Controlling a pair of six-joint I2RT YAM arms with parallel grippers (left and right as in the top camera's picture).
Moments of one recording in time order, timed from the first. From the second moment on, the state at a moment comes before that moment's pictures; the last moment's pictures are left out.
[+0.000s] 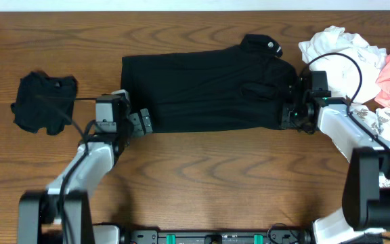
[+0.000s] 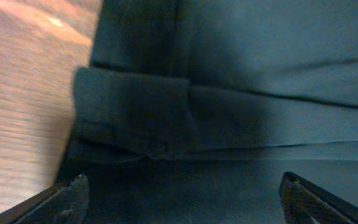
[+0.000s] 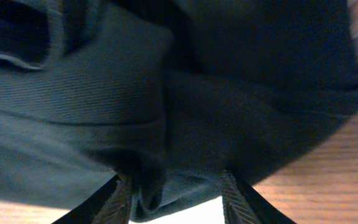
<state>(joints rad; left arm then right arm) -0.02 1.48 0.63 -0.08 0.12 -0.28 0.03 1.73 0.97 -0.52 -0.10 0.18</state>
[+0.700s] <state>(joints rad) -0.02 1.28 0.63 -0.14 0.12 -0.28 0.03 1.66 0.97 -0.32 -0.13 0.17</state>
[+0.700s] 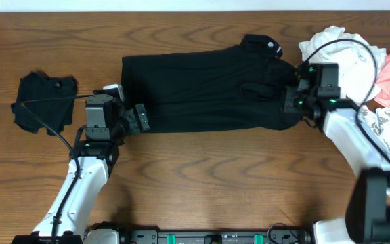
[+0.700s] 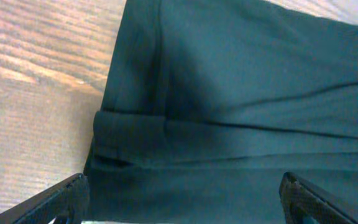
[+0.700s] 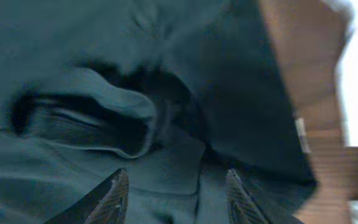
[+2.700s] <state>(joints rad) -0.02 1.64 0.72 -0.15 0.14 -0.25 0.05 1.81 1.01 -0.64 -0.24 0.21</state>
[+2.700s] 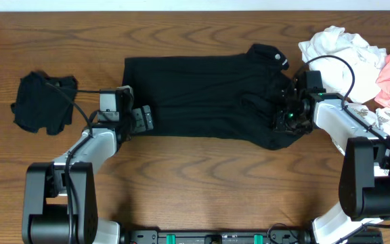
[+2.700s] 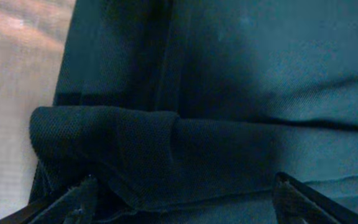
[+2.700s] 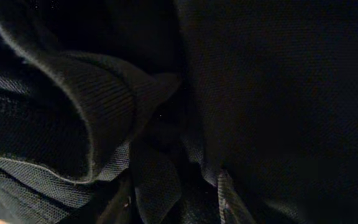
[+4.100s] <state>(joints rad) -0.03 1.40 0.65 -0.60 0.00 -0.38 0.05 1.80 1.01 -0.89 -0.14 0.31</state>
